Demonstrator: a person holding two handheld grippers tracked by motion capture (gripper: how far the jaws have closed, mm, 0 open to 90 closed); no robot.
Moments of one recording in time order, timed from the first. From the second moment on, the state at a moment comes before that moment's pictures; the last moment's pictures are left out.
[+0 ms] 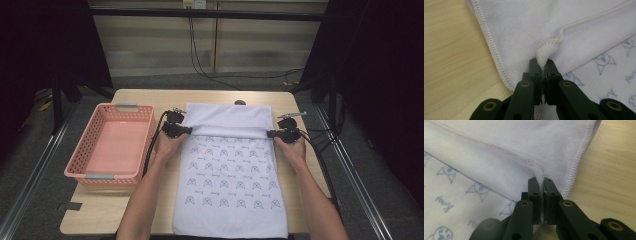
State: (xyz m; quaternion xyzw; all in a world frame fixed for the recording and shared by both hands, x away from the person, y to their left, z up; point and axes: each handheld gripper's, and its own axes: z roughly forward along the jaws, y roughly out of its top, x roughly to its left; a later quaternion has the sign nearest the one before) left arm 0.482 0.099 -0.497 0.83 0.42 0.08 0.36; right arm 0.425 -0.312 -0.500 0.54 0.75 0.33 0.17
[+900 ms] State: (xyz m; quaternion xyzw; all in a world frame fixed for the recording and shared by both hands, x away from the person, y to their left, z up) left arm 0.368 0.151 -0.343 0.77 0.29 0.09 0.56; right arm 0.327 -0.344 -0.348 0.42 0.74 0.50 0.17
